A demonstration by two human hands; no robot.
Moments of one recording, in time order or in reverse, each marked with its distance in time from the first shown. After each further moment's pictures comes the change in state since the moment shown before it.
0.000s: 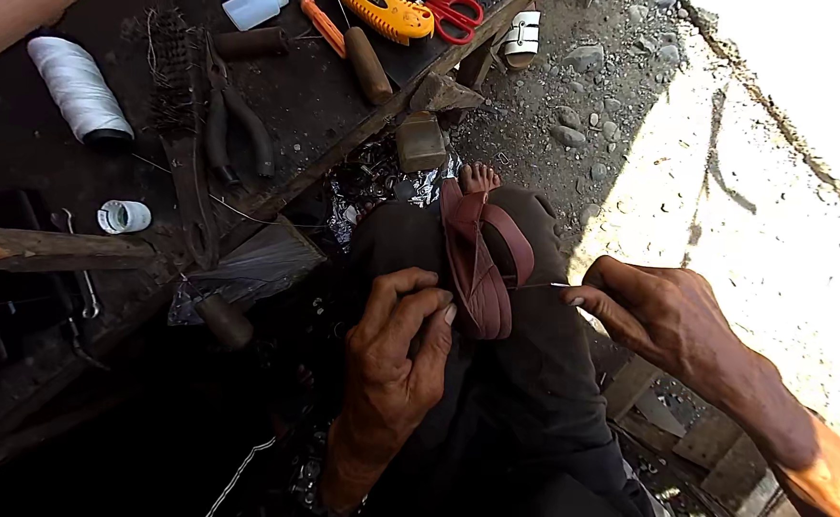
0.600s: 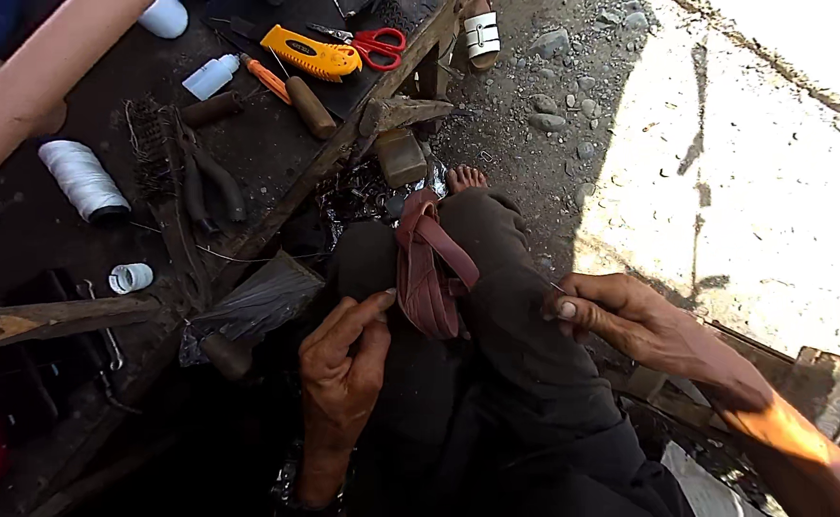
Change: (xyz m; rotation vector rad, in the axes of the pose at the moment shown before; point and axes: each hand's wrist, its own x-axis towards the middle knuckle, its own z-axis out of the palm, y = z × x) left_hand 0.002 -0.022 -0.021 0.062 -0.010 0.056; right_hand -0.029 0.006 0.019 0.992 -0.175 -0.006
